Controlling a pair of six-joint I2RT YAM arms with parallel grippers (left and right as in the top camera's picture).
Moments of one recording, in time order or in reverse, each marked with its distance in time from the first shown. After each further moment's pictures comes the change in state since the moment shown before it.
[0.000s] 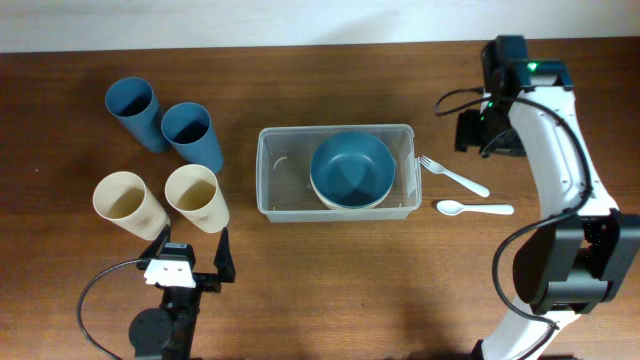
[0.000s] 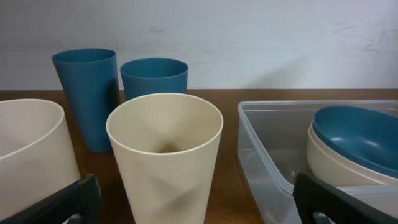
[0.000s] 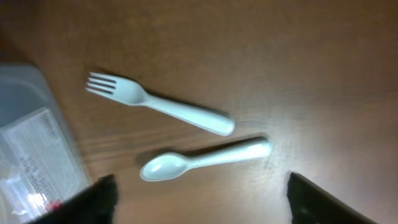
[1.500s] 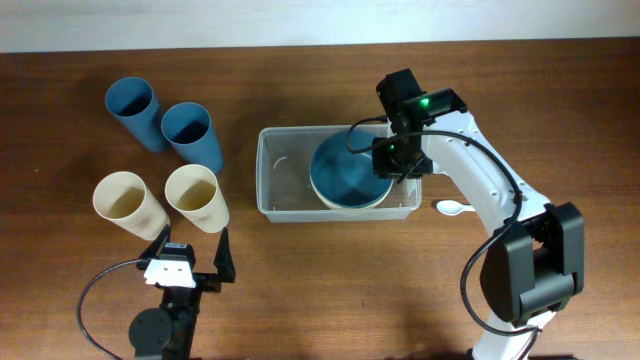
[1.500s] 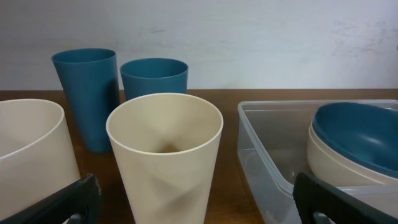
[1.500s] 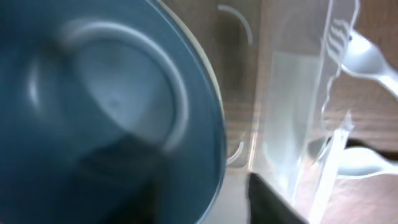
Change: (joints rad) left arm 0.000 0.000 0.000 0.000 0.000 0.000; right arm 0.345 -0.002 -0.136 0.137 -0.197 0.186
